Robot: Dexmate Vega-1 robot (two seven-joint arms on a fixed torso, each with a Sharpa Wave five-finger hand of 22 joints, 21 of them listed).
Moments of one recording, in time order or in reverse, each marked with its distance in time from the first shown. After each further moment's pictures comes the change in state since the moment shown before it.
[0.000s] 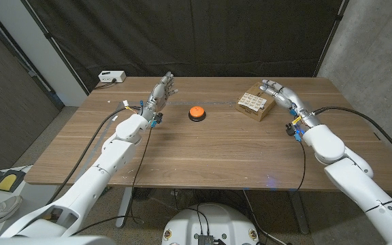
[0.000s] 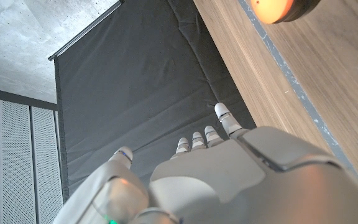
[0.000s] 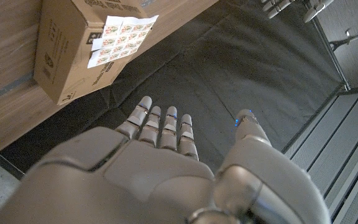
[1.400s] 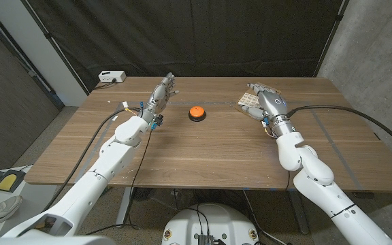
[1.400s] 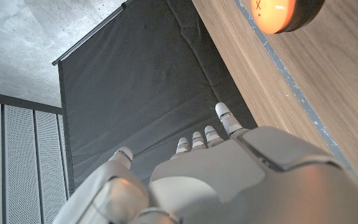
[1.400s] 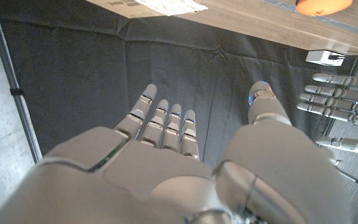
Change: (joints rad) left arm 0.052 0.019 -0.013 -0.085 0.010 0.028 0.025; left_hand 0.000 0.000 -0.004 -0.004 0.004 0.000 0.000 0.000 0.000 0.005 0.005 0.000 0.000 0.000 0.000 0.000 0.000 -0.001 0.010 0.000 0.000; right arm 0.063 0.151 -0.215 0.030 -0.956 -0.207 -0.250; right_hand 0.262 -0.163 -0.007 -0.012 0.061 0.074 -0.037 0.027 0.005 0.064 -0.072 0.031 0.005 0.115 -0.122 0.019 0.005 0.174 -0.055 0.021 0.005
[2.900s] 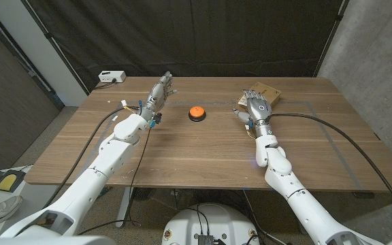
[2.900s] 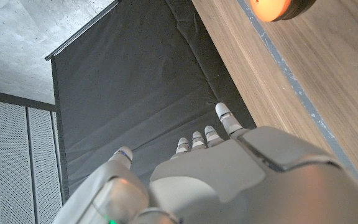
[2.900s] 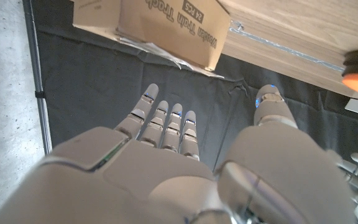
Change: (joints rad) left arm -0.031 -0.003 -0.003 0.028 -0.007 0.022 -0.003; left_hand 0.000 0.000 0.000 0.000 0.000 0.000 0.000 0.000 0.000 0.000 0.000 0.000 0.000 0.000 0.000 0.000 0.000 0.000 0.000 -0.004 0.000; right arm 0.220 0.256 -0.056 0.479 -0.231 -0.067 -0.162; right_hand -0.011 -0.012 -0.047 0.031 0.039 -0.015 0.004 -0.019 0.000 -0.009 0.013 -0.007 0.000 -0.015 -0.003 -0.005 0.009 0.011 -0.011 0.001 0.000
